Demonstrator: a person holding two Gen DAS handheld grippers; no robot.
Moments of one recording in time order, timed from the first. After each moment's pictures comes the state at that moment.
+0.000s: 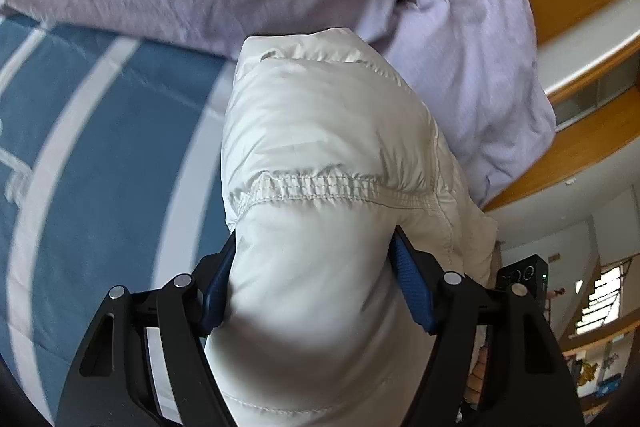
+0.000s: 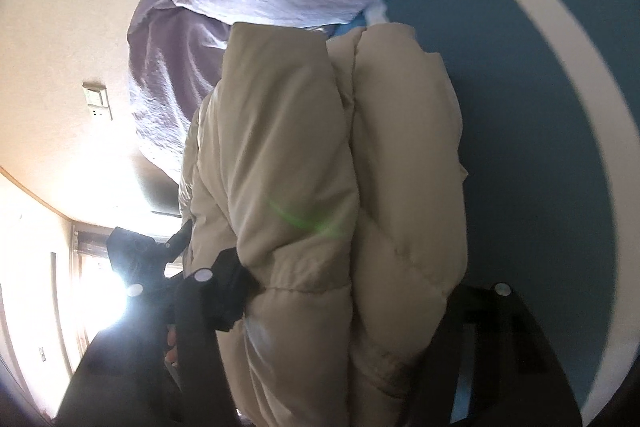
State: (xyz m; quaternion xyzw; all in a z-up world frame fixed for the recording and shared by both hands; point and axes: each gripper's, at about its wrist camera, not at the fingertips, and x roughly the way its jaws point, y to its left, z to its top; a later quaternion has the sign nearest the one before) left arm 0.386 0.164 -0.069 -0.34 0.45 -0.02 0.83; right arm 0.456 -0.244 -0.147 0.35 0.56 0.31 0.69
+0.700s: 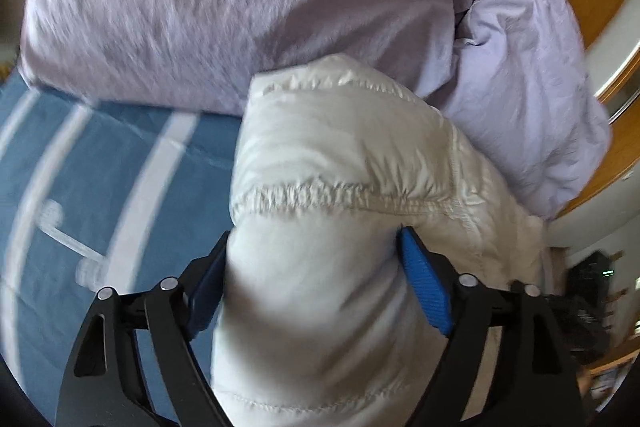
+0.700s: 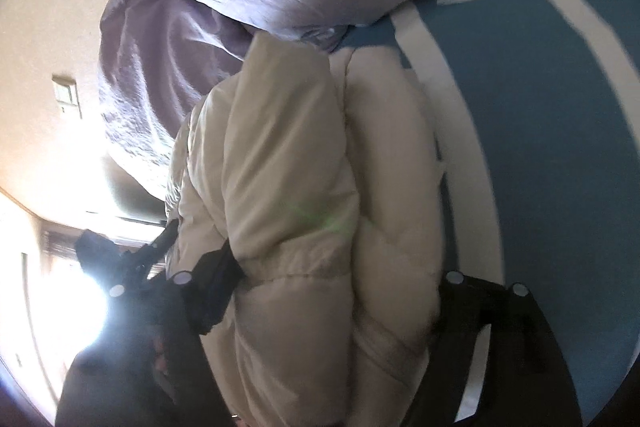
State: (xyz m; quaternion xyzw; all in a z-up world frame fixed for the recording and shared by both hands) left arm 0.414 0.184 -0.058 -0.23 0.44 0.09 0.86; right arm 0.490 -0.181 -0.132 0.30 0.56 0.26 0.73
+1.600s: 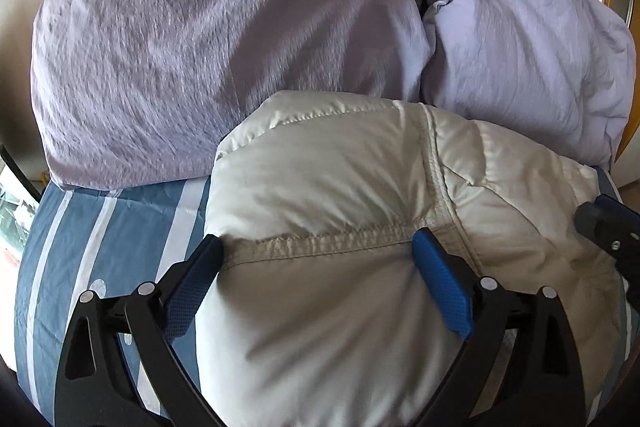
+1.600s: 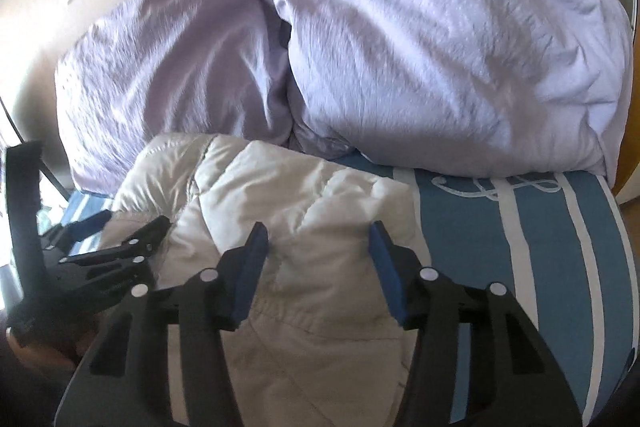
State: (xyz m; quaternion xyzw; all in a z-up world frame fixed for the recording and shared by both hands) left arm 0.438 0.128 -0.069 -0.05 0.43 0.14 0.89; right arm 0.474 -0.101 -0.059 -0.01 0.41 0.16 0.90
